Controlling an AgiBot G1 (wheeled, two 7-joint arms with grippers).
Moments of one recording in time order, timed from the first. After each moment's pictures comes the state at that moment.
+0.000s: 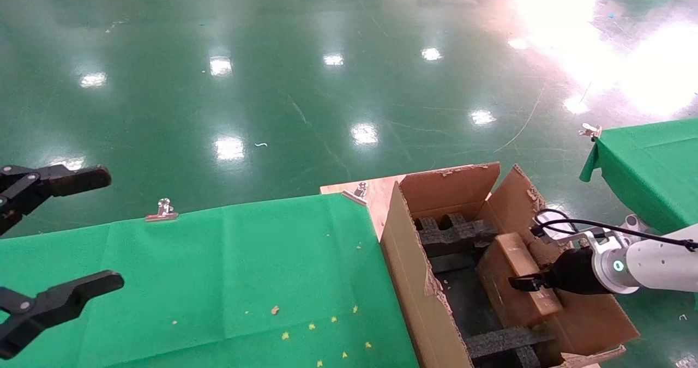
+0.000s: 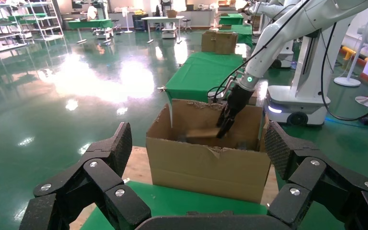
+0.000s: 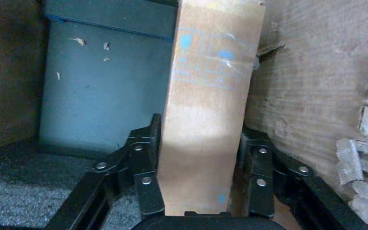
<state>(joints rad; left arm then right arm) -1.07 0.56 0.36 -1.22 0.63 1.43 -0.13 1.72 -0.51 -2.02 0.85 -1.06 -0.56 0.99</state>
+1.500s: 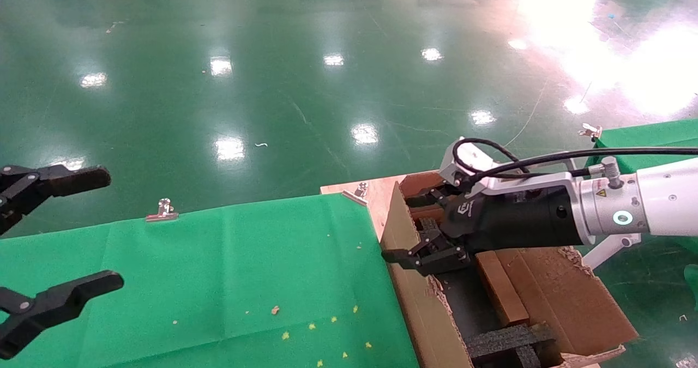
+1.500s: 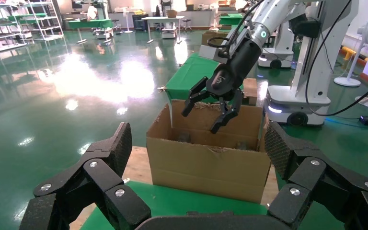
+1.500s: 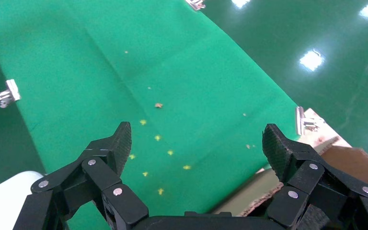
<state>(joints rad) -1.07 0.56 0.36 -1.22 0.63 1.43 -0.13 1.98 -0.34 -1.70 1.37 -0.77 -0.93 0.40</state>
